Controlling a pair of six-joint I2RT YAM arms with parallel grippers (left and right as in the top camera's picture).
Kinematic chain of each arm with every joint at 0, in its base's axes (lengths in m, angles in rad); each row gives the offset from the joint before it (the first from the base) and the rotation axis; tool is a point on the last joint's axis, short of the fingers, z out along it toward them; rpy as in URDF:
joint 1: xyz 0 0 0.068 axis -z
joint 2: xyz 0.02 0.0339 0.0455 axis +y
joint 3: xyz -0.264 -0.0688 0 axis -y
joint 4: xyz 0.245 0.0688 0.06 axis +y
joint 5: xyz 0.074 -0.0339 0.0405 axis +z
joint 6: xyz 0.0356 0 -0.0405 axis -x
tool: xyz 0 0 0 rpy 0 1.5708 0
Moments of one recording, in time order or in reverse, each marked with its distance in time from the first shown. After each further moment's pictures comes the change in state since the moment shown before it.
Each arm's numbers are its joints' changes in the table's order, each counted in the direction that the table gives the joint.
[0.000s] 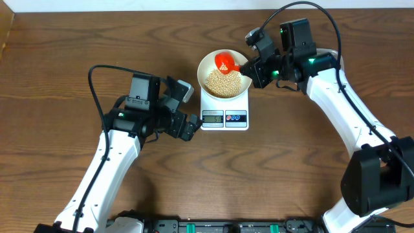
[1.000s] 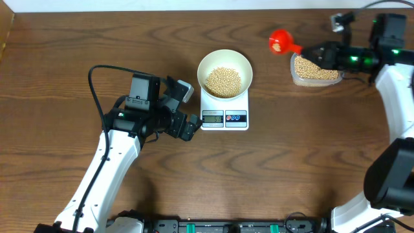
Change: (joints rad) left arm 0.000 0.000 0.000 0.000 0.000 0.000; right arm 0.488 0.000 0.047 0.149 0.397 -0.179
